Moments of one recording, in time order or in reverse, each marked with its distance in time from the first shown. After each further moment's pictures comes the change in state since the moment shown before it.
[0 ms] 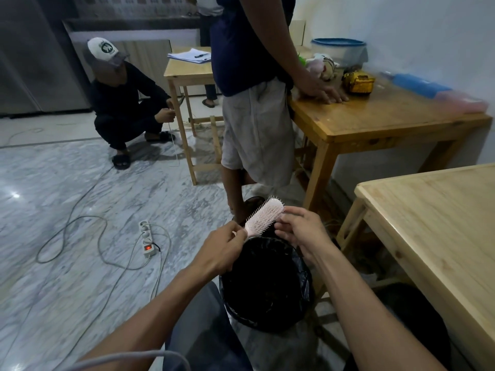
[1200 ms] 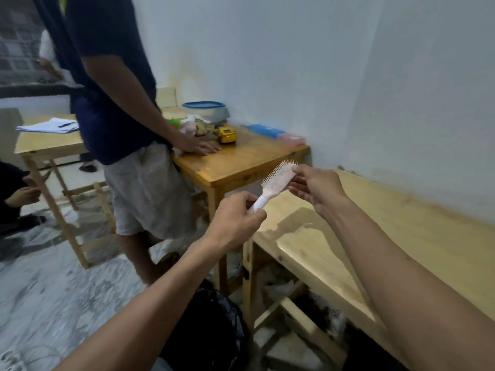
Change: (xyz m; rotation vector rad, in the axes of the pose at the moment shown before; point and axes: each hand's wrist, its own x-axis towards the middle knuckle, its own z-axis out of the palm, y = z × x) left_hand -0.008 0.227 0.054 0.043 -0.115 0.685; right_hand -0.105 -0.180 -0.156 0.210 0.499 -0.419
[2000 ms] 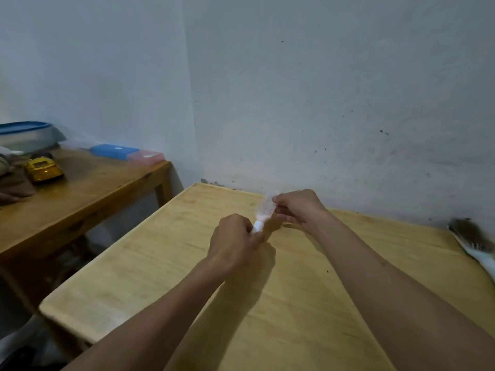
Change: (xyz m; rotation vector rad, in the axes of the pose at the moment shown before) left_hand 0.072 0.152 0.249 0.025 -0.356 0.228; right_hand 0.059 -0.040 -0.285 -0.238 0.443 0.091
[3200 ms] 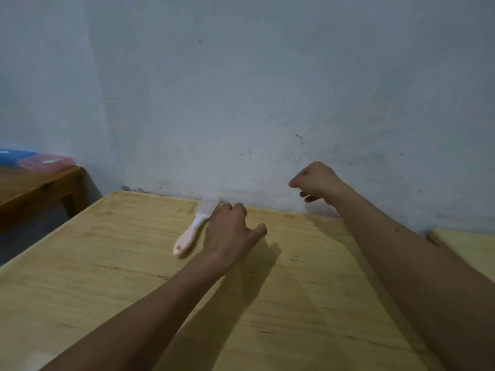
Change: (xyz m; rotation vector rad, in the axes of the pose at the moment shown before) left_hand 0.008 0.105 0.066 0.041 -0.050 0.211; right_hand -0.012 -0.059 -0.177 -0.733 0.302 -0.143
